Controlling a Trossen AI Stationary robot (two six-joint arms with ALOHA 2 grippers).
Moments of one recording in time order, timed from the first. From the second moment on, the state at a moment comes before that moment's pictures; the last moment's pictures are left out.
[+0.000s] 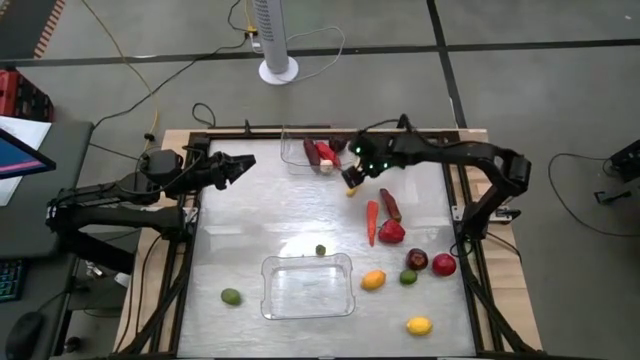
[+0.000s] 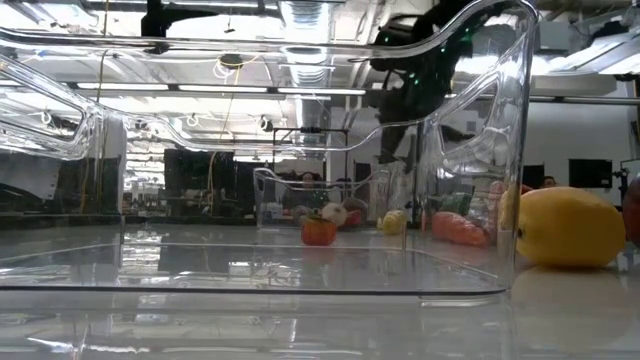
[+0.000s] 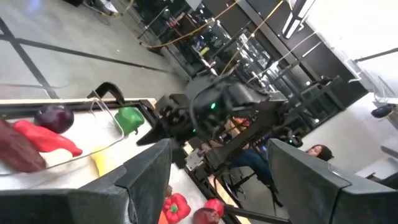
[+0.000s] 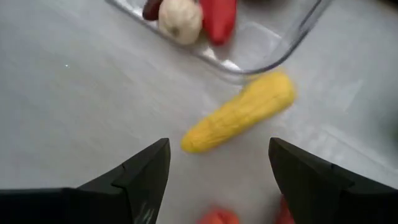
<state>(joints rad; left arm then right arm) 0.17 0.64 0.72 -0.06 -0.22 -0.85 -0.38 1.64 1.23 -0.70 0.06 0.59</state>
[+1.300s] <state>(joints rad) 0.17 0.64 0.72 -0.09 -0.17 -0.87 -0.35 1.78 1.05 -0.43 0.08 0.68</state>
